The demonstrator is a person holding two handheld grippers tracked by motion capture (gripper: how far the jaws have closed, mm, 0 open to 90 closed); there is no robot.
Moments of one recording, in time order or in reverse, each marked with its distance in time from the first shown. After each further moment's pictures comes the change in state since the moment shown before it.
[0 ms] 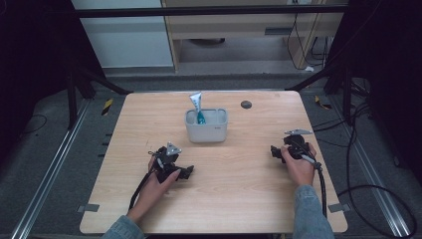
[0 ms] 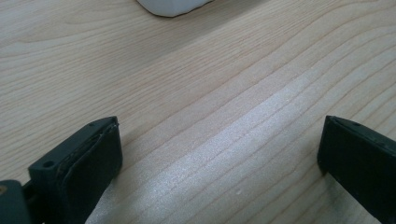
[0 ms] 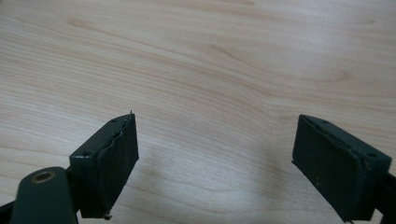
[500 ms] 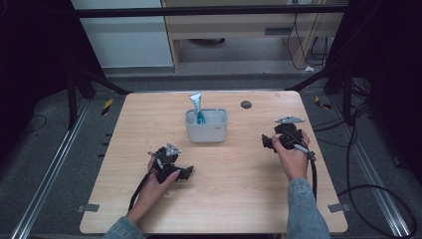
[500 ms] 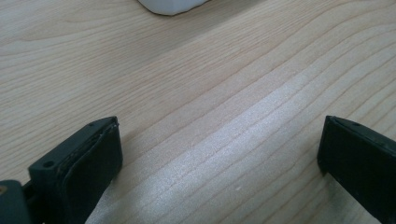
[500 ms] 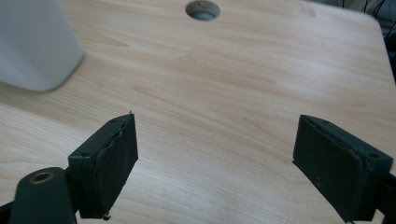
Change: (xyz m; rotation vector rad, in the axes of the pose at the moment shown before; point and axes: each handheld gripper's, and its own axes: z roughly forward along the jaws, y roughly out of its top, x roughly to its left) left arm 0.000 -0.001 -0.001 0.001 0.000 0.004; right arm 0.033 0.047 -0.031 -0.075 0.015 -0.077
